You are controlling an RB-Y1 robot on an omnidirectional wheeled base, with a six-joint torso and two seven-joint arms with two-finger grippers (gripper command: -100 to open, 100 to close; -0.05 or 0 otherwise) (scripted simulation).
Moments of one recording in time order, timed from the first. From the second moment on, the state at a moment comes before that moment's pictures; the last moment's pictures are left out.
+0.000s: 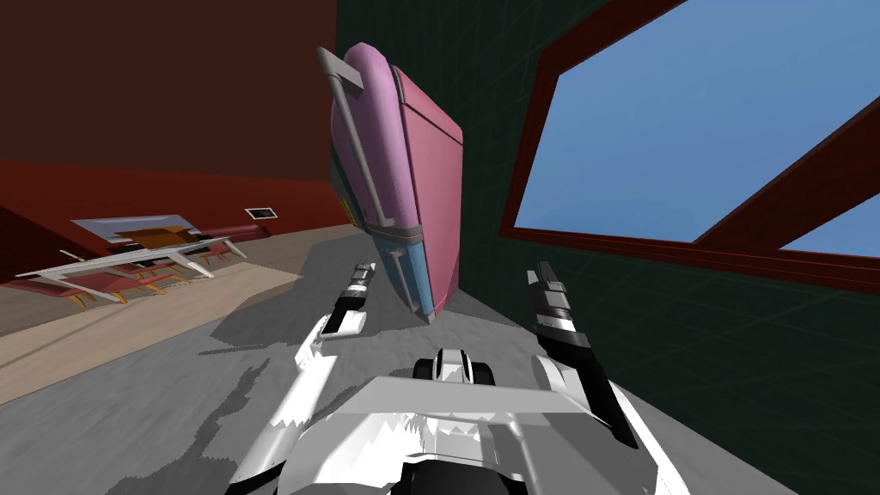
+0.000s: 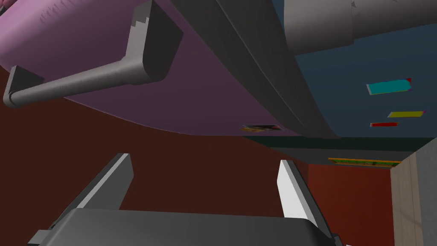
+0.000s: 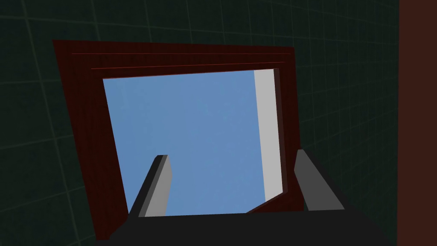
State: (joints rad) left arm 0.15 0.38 0.28 -1.87 0.08 -0.22 0.03; right arm 0.53 0.03 -0.05 -2.28 0.04 -0.38 0.12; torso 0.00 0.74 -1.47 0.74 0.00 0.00
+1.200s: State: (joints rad) left arm -0.08 0.58 0.48 -1.62 0.20 0.04 0.09; right arm 0.53 0.03 -0.05 -2.28 0.04 -0.38 0.12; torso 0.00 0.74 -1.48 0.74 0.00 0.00
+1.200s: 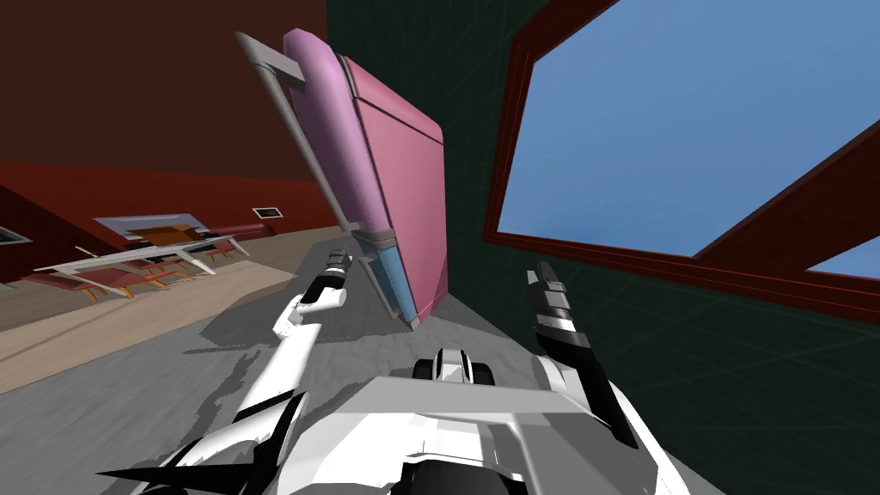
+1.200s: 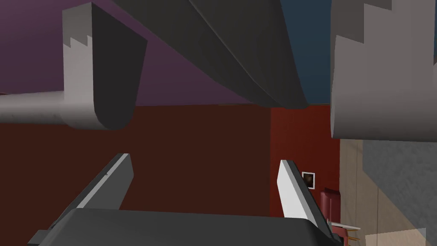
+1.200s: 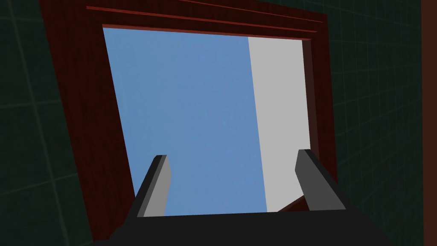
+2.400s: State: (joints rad) left arm -0.30 0.81 0.66 -1.39 0.31 0.29 0.13; right arm 0.53 0.03 -0.05 -2.28 0.04 -0.38 0.12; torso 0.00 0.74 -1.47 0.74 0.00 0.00
